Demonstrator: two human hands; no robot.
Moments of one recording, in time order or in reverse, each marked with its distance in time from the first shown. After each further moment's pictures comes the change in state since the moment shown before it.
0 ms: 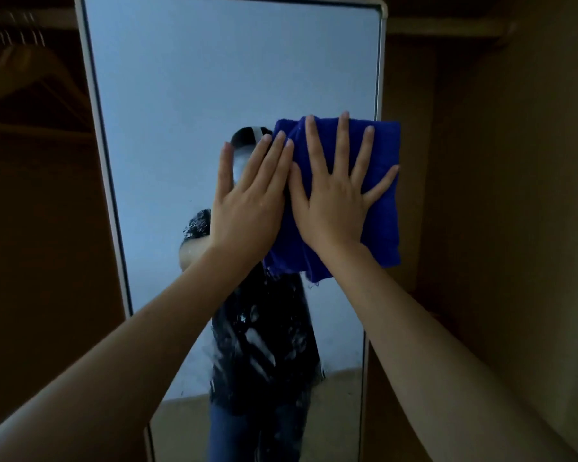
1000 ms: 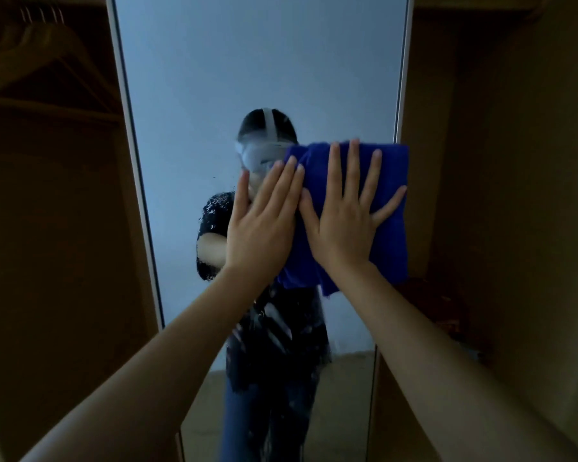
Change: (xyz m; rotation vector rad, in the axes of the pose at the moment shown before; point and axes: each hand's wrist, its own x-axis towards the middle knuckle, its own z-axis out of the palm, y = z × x) left_hand -0.055 0.009 0.000 -0.060 -0.078 -0.024; right_hand -0.052 0.001 0.010 -0.003 -0.056 -0.010
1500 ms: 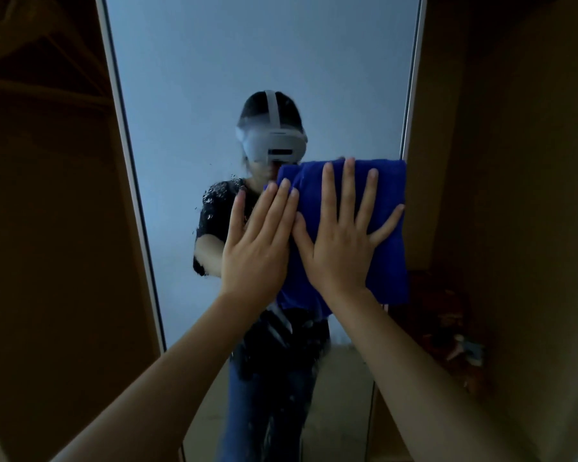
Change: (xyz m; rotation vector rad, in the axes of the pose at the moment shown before) left_hand -0.044 0.007 0.011 -0.067 0.069 -0.022; right_hand -0.042 0.003 0.014 -0.027 0.003 -0.043
